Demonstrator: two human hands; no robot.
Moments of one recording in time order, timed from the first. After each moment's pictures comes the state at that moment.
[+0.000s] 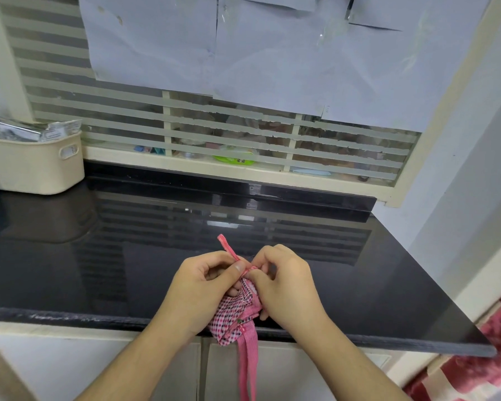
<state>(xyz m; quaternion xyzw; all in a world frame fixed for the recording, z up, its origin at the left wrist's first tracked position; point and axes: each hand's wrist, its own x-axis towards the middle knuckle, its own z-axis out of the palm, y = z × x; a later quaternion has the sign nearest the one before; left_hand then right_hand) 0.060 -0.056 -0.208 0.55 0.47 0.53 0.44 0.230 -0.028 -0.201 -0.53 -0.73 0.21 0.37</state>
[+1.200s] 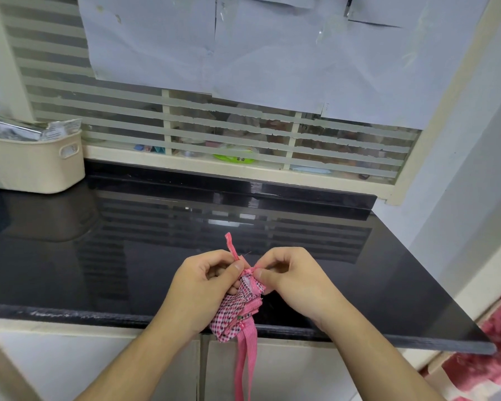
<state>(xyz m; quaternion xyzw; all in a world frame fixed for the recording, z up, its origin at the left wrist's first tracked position) 0.064 -0.057 -0.208 0.56 0.50 0.52 0.40 0.252 -0.026 -0.178 -0.53 -0.69 0.39 0.30</state>
